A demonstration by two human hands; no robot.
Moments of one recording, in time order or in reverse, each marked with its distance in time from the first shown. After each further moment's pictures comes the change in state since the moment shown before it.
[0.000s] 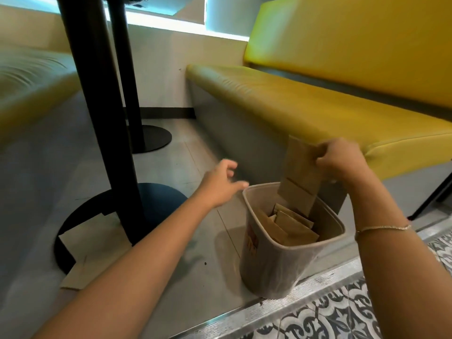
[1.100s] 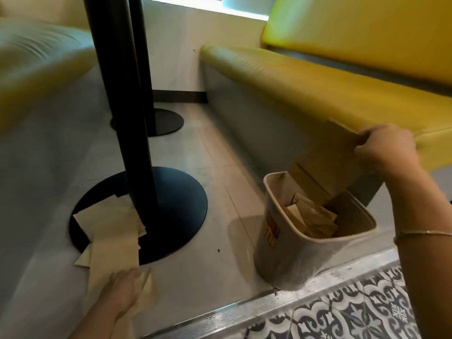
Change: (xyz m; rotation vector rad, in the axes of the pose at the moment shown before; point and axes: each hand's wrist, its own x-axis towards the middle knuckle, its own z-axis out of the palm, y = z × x) left_hand -0.142 -0.333 -0.006 0.564 -0.166 -0.610; right_hand 0.007 0.003 0.016 -0.085 0.125 0.116
